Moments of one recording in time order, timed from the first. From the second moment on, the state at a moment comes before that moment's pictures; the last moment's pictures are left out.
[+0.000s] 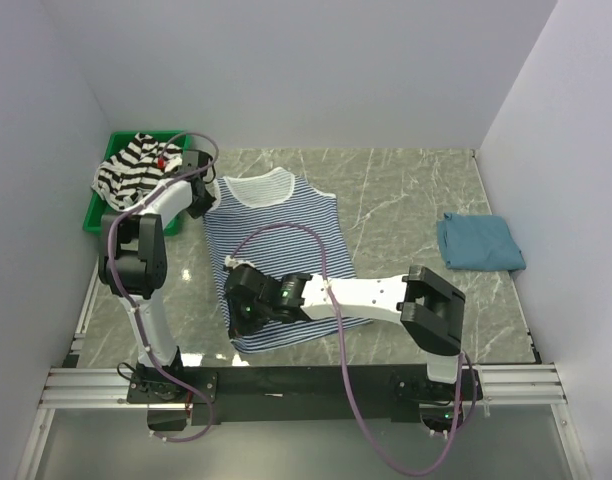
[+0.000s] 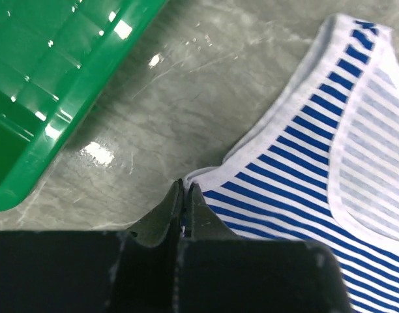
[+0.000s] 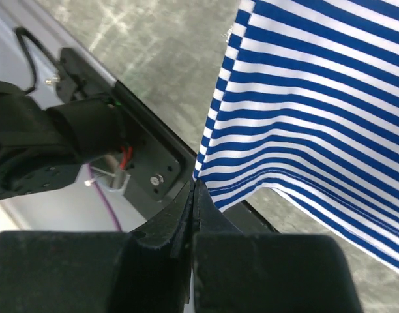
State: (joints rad) left arm -0.10 1.96 1.45 -0.51 -0.33 -0.79; right arm 1.27 1.86 1.36 -0.36 -0.07 0.85
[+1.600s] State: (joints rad) left arm -0.36 2.11 1.70 -0.47 -0.28 -0.78; right arm 1.12 1.37 0.74 -0.22 0.07 1.00
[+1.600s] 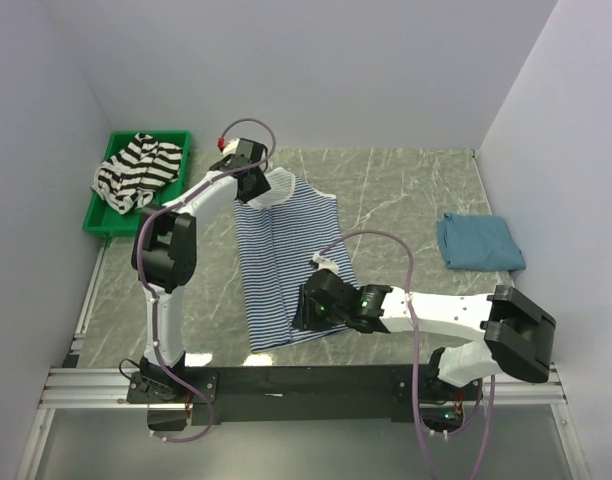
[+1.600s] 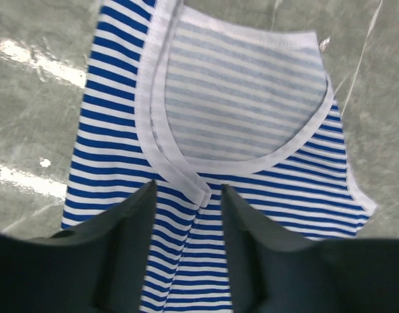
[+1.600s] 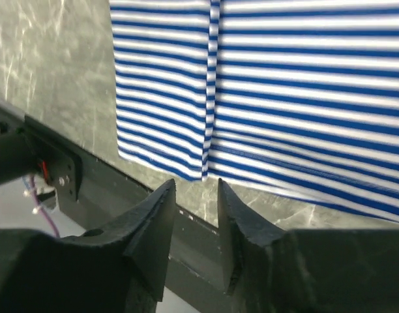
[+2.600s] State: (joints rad) left arm -0.14 2.35 1.89 -0.43 -0.07 -0.72; right arm 1.24 2.13 1.49 -0.25 0.01 0.80
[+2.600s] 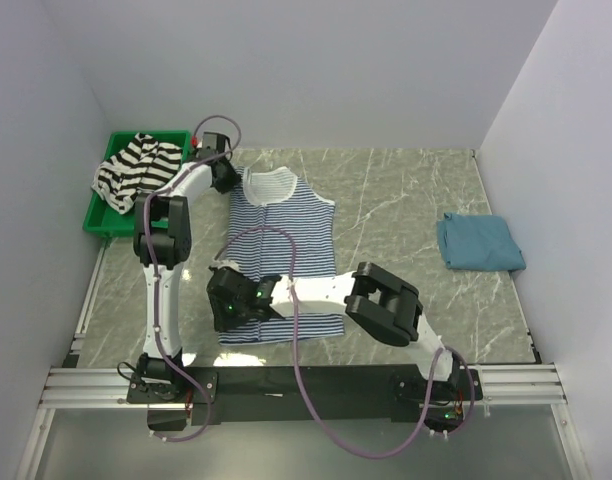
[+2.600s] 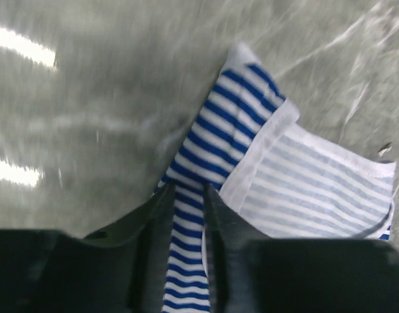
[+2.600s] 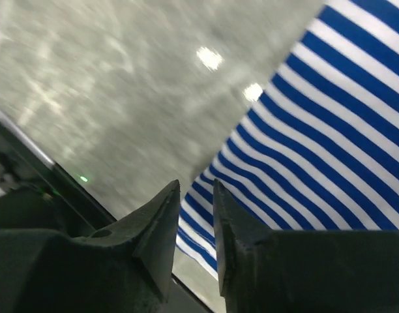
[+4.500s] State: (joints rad) left arm -1.10 1.59 0.98 -0.21 -0.13 -0.93; right arm 0.33 2.32 1.81 -0.41 -0.08 0.65
